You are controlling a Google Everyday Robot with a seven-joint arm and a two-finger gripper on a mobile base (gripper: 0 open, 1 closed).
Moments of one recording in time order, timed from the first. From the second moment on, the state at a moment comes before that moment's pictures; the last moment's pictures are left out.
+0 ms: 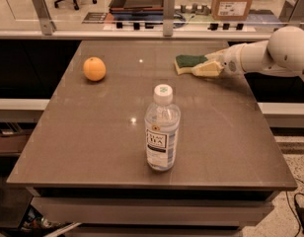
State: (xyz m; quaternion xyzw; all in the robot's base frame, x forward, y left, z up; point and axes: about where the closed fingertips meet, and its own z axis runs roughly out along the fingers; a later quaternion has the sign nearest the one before) arm 0.752 -0.190 0.825 -0.37 0.78 0.18 0.47
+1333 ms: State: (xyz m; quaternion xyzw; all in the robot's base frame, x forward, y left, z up) arm 0.752 -0.184 0.838 -0.36 0.78 0.18 0.47
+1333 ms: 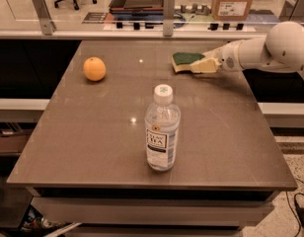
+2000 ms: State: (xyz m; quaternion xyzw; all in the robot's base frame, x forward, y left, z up) arm 0.735 -0.185 0.874 -0.35 0.79 0.16 0.47
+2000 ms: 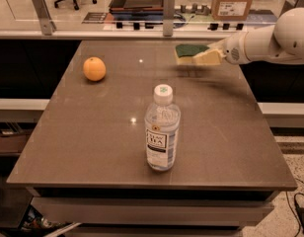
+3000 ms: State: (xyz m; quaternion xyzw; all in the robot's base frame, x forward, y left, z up) arm 0.706 -0.120 0.921 -0.39 0.78 0.14 0.46
